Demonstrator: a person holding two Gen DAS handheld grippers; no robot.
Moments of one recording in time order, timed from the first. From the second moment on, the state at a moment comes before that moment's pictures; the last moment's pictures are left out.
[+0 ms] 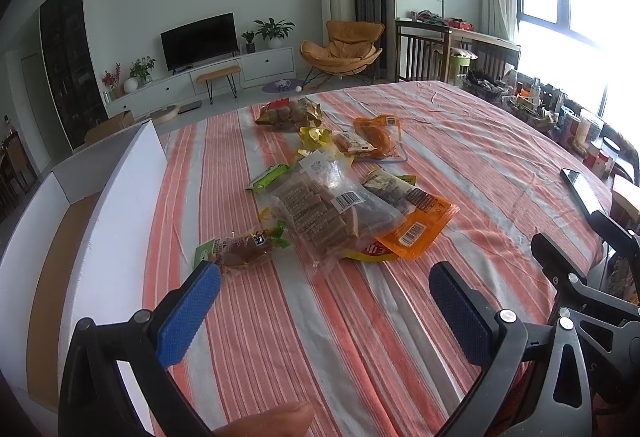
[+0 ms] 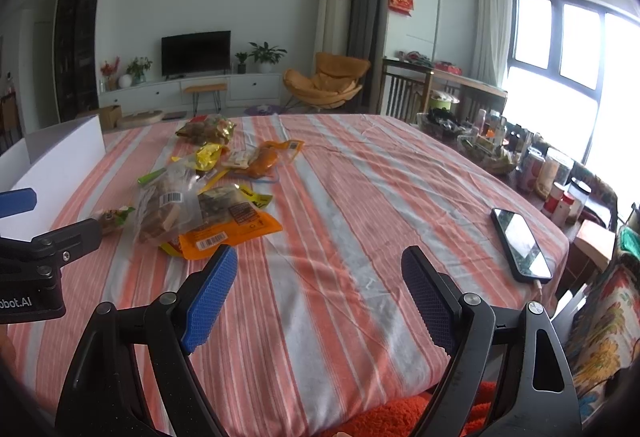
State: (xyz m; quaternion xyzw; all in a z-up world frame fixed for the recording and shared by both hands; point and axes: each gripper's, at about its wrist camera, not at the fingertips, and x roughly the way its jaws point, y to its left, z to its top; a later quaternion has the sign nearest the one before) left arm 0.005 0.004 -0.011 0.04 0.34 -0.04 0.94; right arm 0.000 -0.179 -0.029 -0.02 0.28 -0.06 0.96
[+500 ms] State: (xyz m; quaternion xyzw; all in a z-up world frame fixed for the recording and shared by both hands) left arm 0.006 0.005 -0.016 0.04 0.35 -0.04 0.94; right arm 0.000 -0.178 -0.030 -0.02 0.28 -0.06 0.96
